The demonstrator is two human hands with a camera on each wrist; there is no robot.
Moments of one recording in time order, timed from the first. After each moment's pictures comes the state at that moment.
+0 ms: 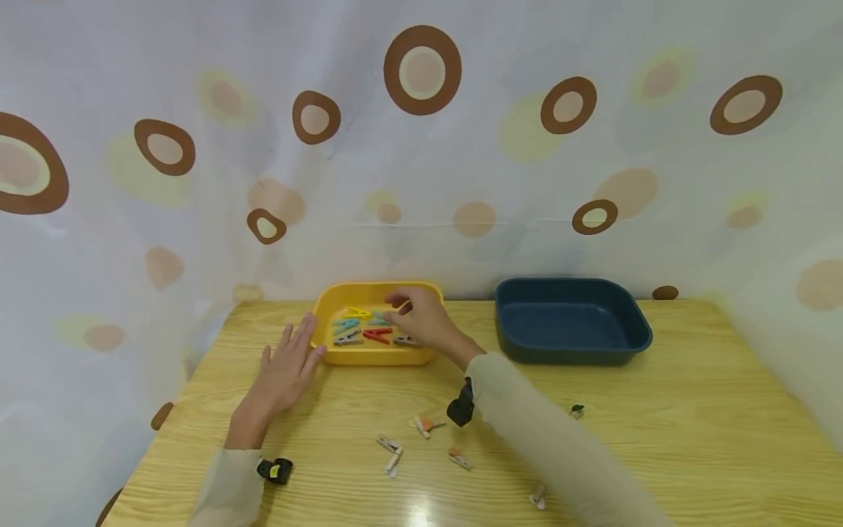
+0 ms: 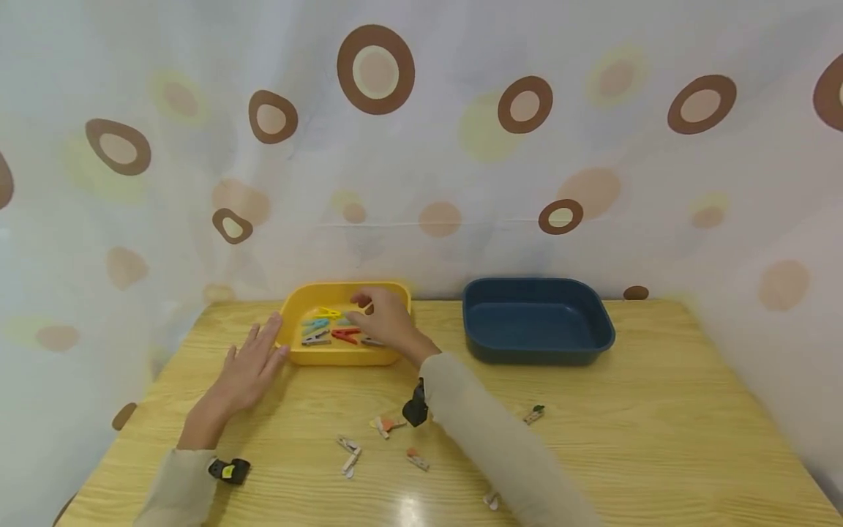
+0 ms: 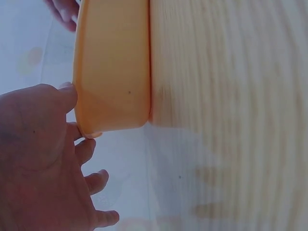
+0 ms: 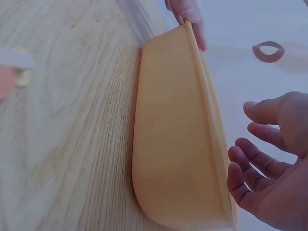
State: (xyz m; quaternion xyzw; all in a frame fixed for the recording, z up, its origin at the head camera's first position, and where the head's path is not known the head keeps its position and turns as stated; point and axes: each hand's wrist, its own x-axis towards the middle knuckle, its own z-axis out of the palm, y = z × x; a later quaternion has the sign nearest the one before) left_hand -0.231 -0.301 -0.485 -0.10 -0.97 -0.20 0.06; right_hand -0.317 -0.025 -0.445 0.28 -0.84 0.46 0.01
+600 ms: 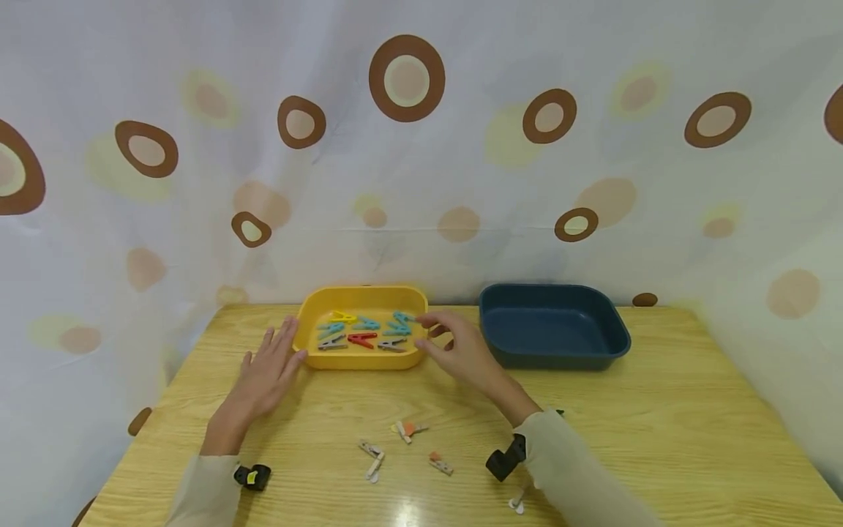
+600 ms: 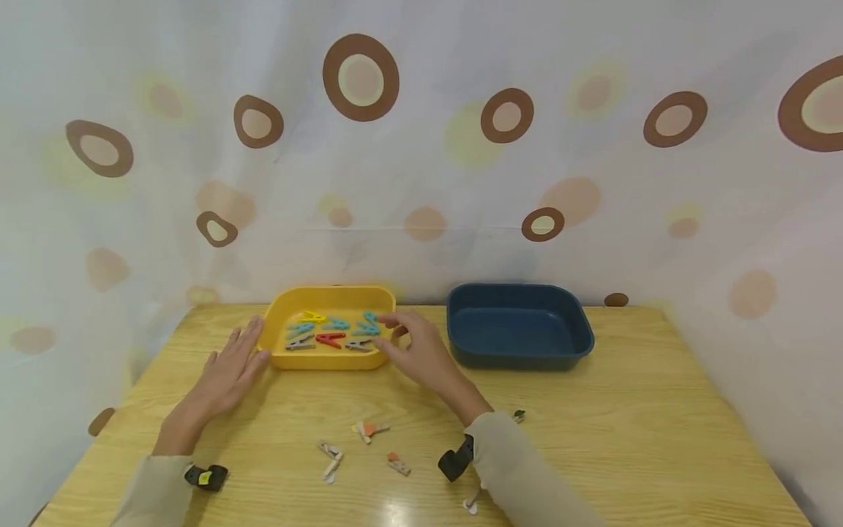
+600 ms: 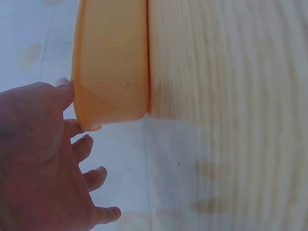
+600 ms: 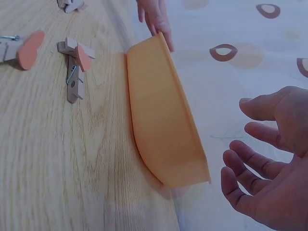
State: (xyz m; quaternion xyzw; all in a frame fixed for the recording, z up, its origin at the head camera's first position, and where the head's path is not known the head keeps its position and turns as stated) left_hand -0.229 -0.302 -0.482 -0.11 -0.97 -0.21 0.06; right_hand -0.264 0.058 -0.451 0.28 -0.83 0.48 0.08
